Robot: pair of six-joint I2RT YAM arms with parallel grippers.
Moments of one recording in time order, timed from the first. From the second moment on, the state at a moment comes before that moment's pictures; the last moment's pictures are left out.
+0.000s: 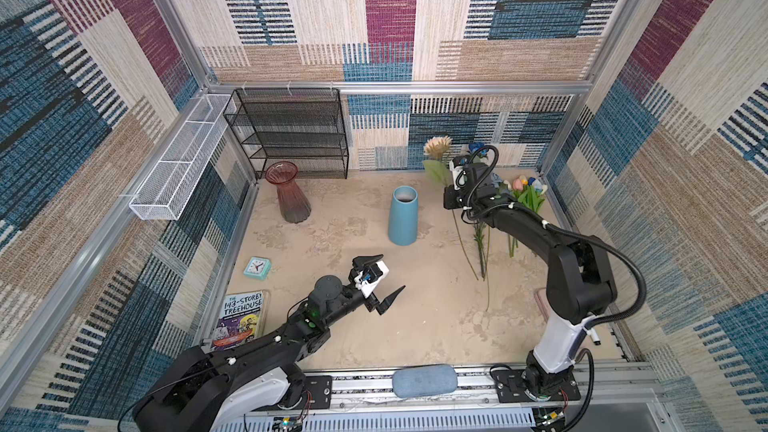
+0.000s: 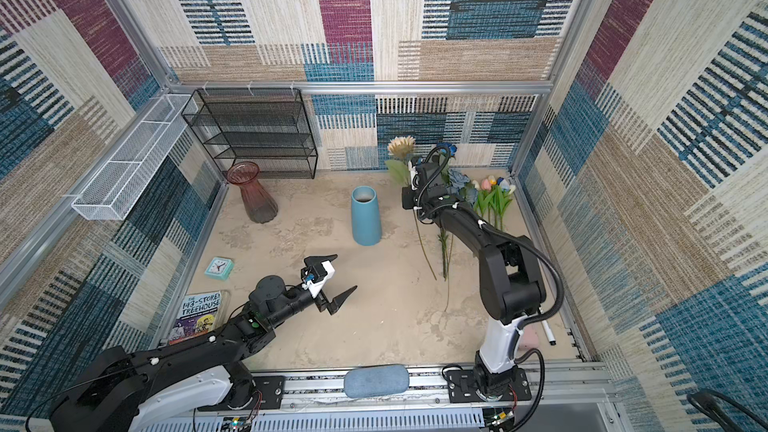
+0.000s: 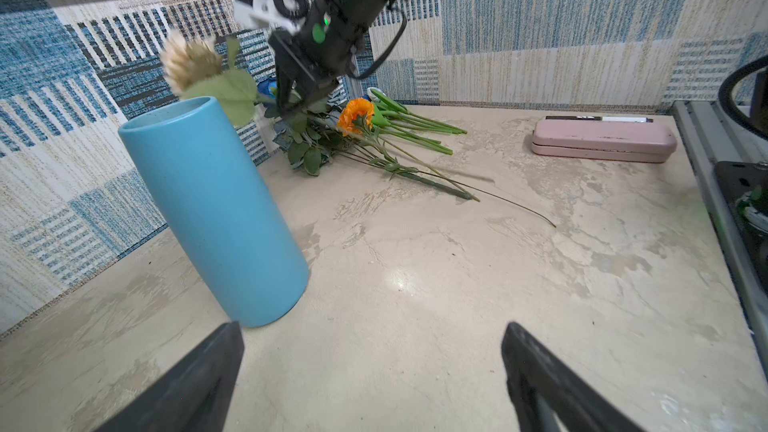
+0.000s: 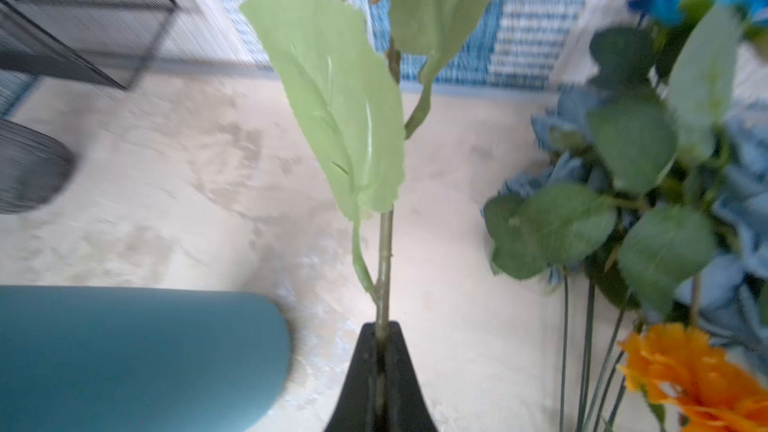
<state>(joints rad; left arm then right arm) -0.72 1.06 0.25 0.69 0.22 0.24 0.31 1.75 1.38 -0.16 -0.07 0.16</state>
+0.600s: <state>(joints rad) -0.72 1.03 0.24 0.70 0.21 0.24 0.34 1.74 1.60 0.63 -0.58 0.45</state>
